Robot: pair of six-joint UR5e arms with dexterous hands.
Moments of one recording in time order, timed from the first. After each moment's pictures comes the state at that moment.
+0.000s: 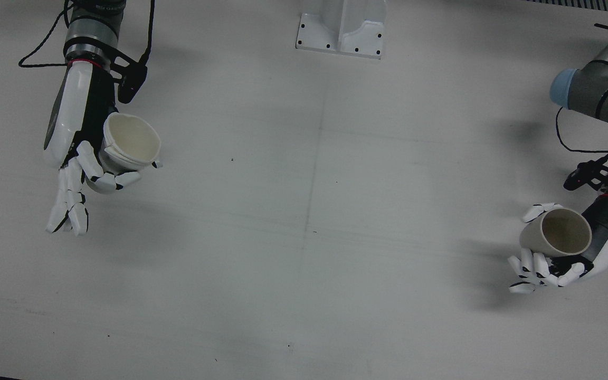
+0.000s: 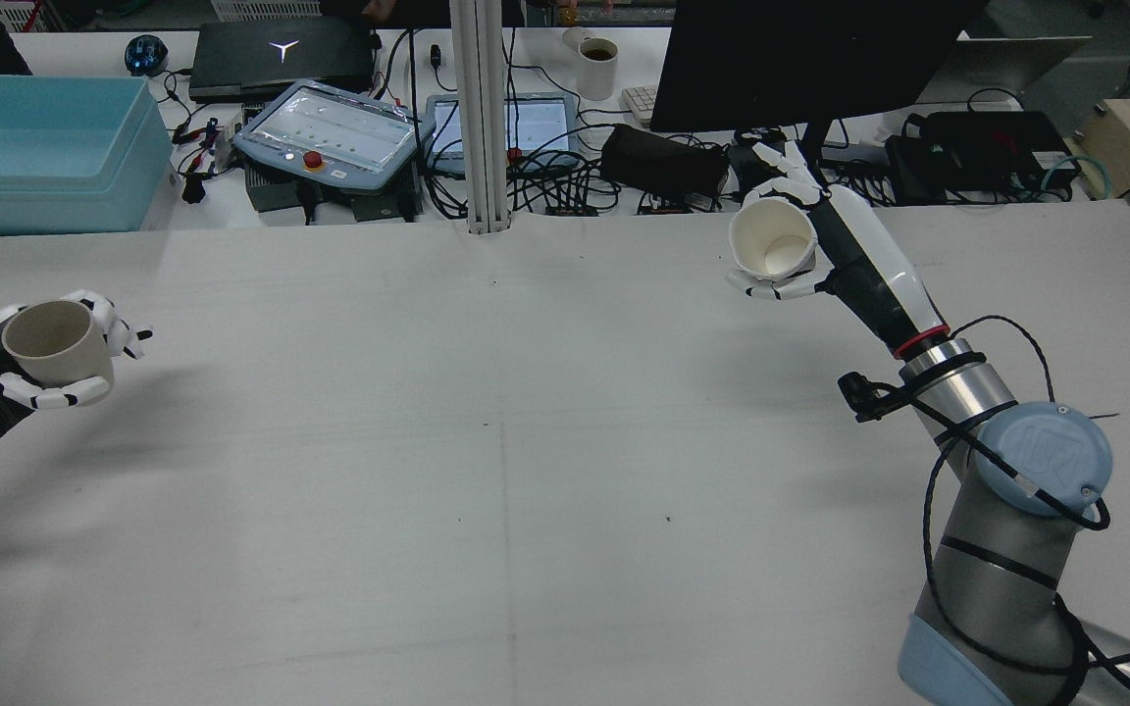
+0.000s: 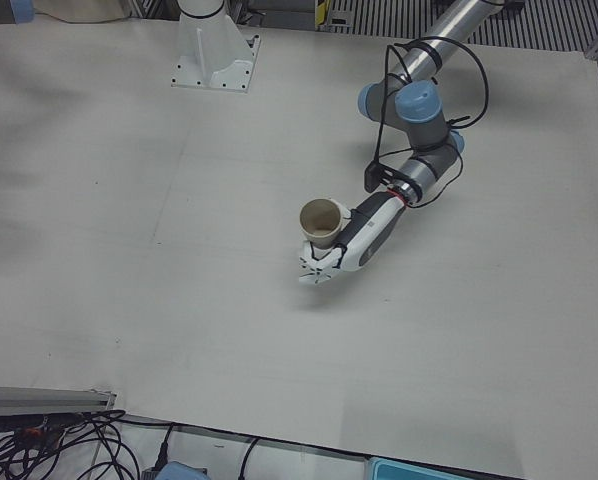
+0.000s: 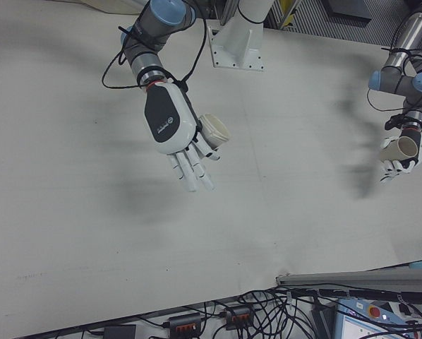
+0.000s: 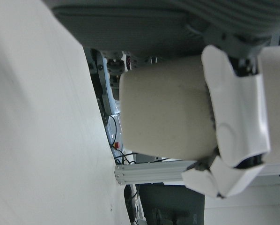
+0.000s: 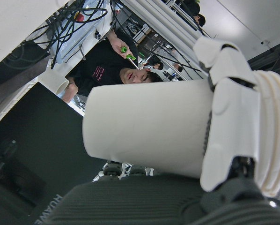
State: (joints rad) left arm -0.86 -1.61 -1.65 -0.20 1.35 0.28; right arm 0.72 -1.31 1.98 -3.45 -0.84 -0.92
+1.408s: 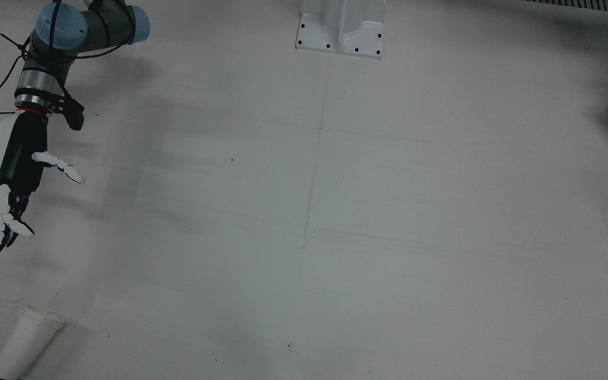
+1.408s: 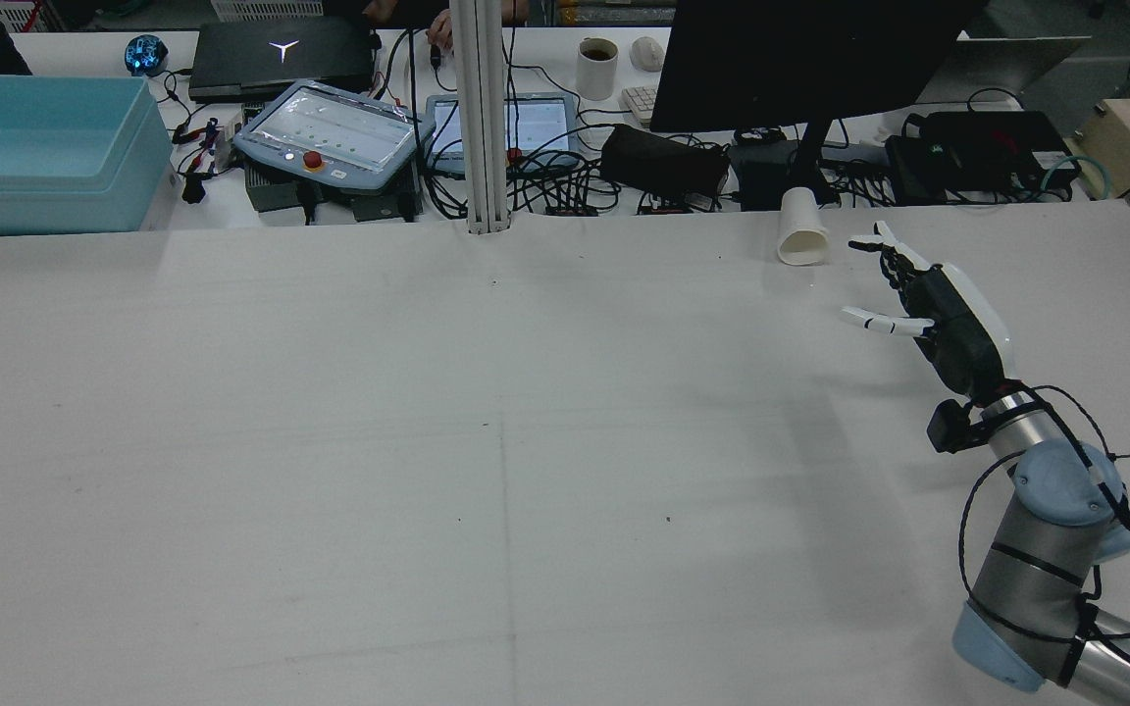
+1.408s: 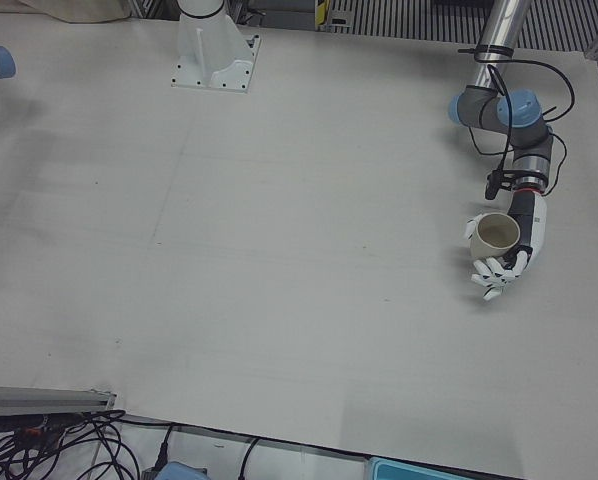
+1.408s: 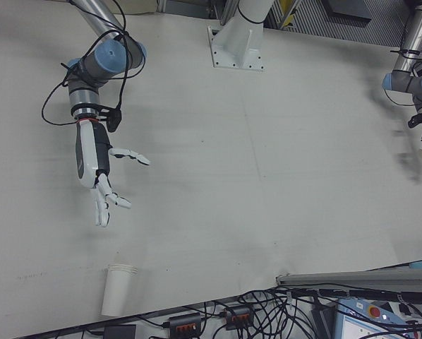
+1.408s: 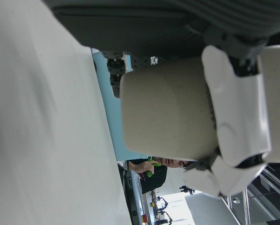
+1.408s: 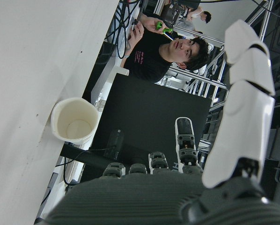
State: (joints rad) left arm -0.90 -1.39 -1.31 -0.58 1.04 0.28; right arm 0.76 -1.45 1.63 -3.20 -0.86 -0.37
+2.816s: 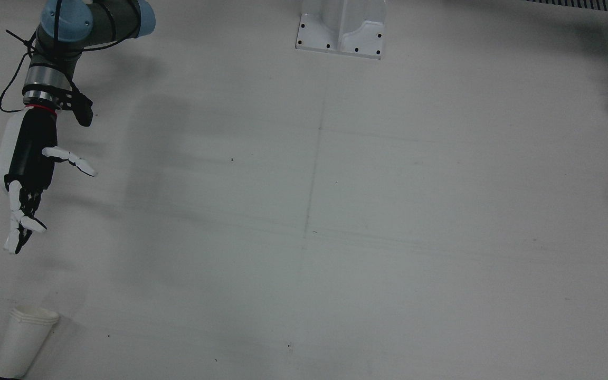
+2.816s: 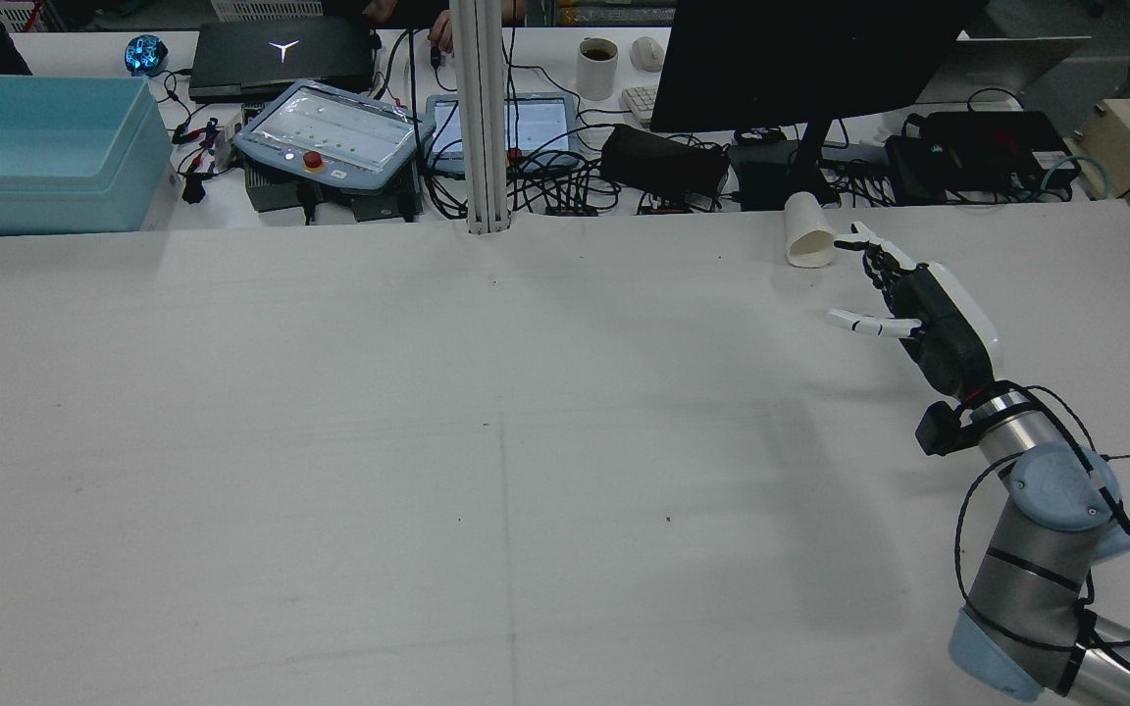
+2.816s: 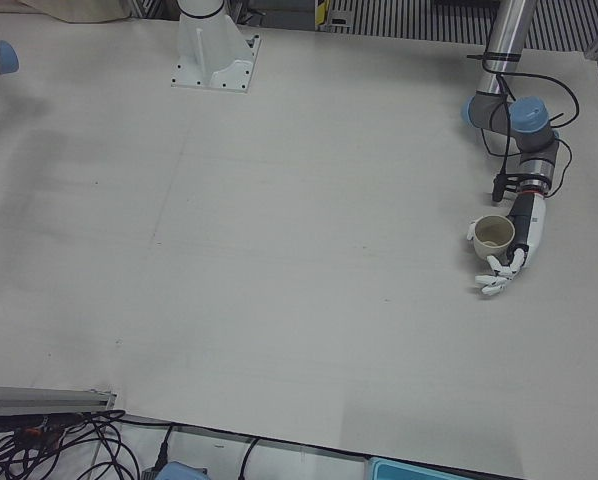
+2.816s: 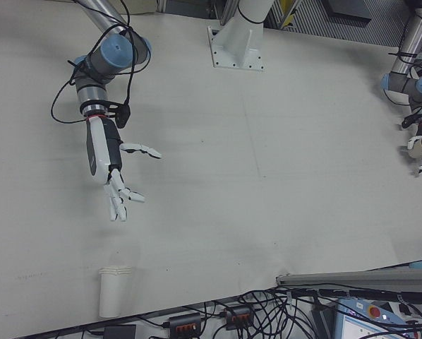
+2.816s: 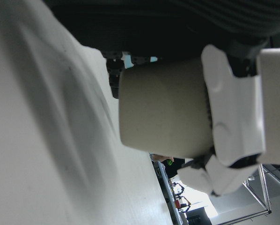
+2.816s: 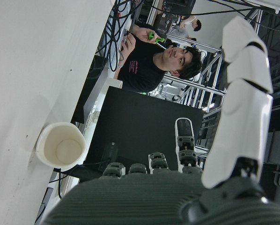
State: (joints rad) left arm -0.83 -1.41 -1.12 -0.76 1.02 0.42; right arm 0.75 -1.45 1.67 -3.21 -0.86 -0.37
